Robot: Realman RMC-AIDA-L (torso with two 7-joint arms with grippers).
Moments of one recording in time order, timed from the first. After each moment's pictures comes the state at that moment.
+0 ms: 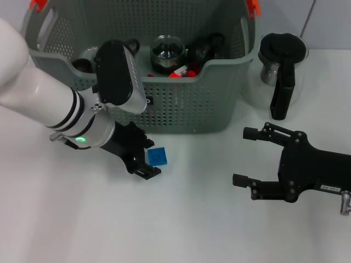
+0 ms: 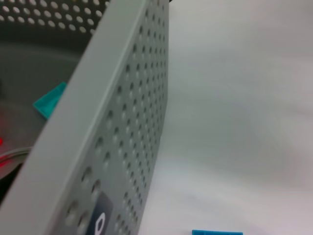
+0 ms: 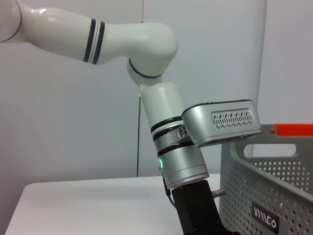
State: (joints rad) left arm -0.75 -2.17 -2.05 -0.80 -0.56 1.21 -1.68; right arm 0.38 2.08 -0.97 -0.62 -1.66 -1.63 0.94
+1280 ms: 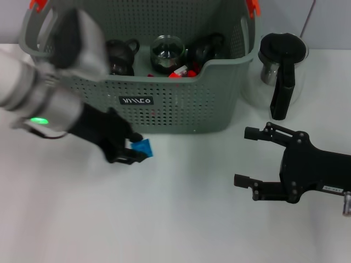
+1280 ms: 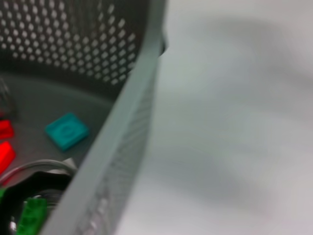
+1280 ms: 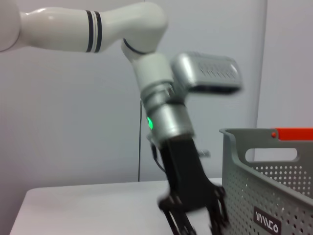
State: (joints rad) left arm -0.70 -2.15 -2.21 -1.05 -0.59 1.55 -1.72; right arm 0.38 2.08 -0.96 -0.62 -1.66 -1.65 0.94
